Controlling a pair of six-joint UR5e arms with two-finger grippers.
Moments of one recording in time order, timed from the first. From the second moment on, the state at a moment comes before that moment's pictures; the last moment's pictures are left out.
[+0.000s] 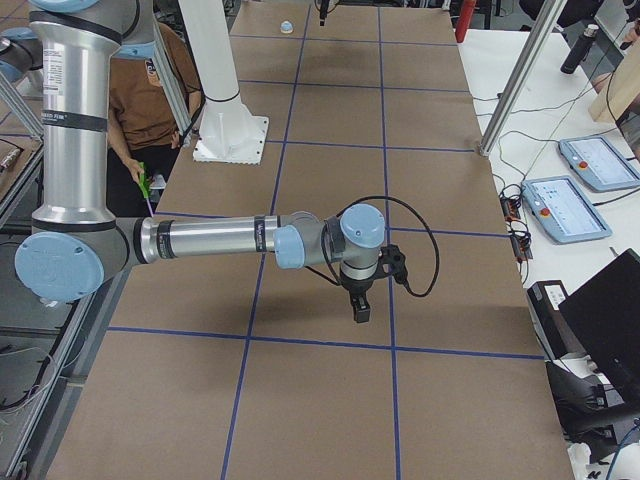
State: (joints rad) left arm -1.23 -1.14 -1.60 -2.22 -2.36 -0.31; right arm 1.44 -1.66 1.73 -1.47 2.32 -0.04
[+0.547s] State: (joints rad) left arm -1.12 -1.01 -1.58 -2.30 -2.39 -0.37; right arm 1.43 -1.66 1.72 -1.44 2.32 -0.05
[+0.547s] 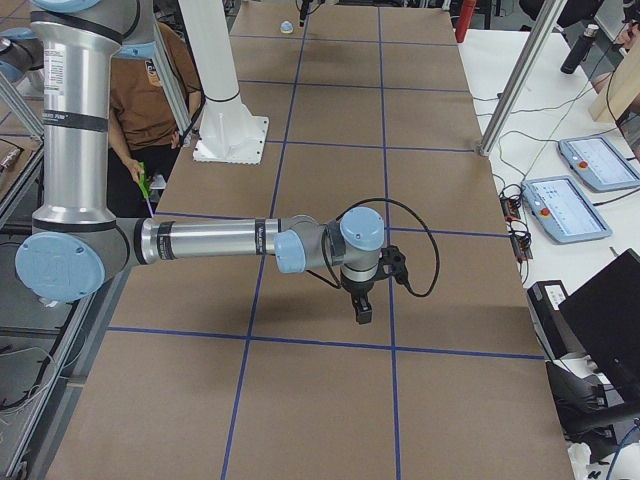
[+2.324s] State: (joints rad) left arm -0.86 -1.00 -1.48 -2.42 -2.32 -0.40; right arm 1.41 -1.65 1.73 -1.44 2.34 -0.05
